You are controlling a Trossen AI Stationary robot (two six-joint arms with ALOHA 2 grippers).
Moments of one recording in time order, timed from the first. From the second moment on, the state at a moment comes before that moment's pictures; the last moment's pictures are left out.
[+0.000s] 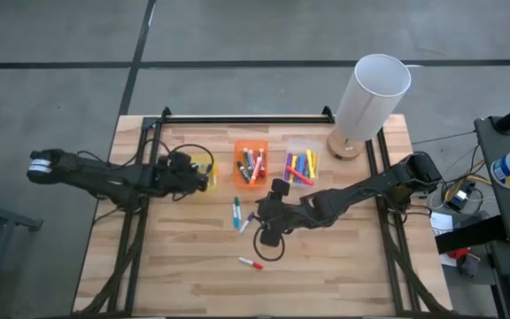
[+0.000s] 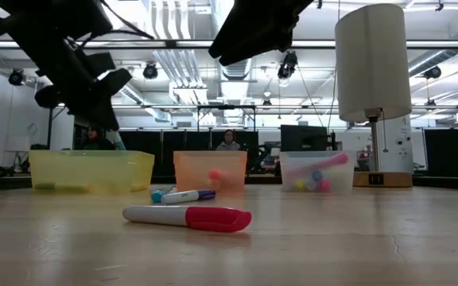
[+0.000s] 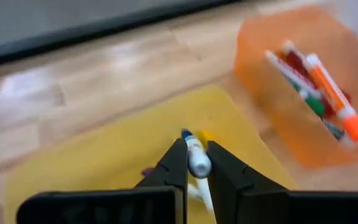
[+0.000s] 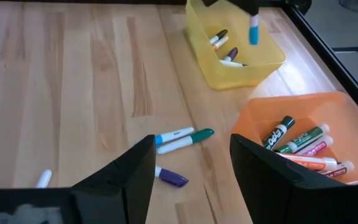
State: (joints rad) left arm -0.03 0.99 0.57 -0.57 -0.76 -0.97; right arm 0.30 1.75 1.33 -0.32 0.50 0.27
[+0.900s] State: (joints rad) left arm -0.01 1.01 0.57 -0.57 -0.72 -0.97; right arm 0.30 1.75 1.32 -0.31 0.50 0.29
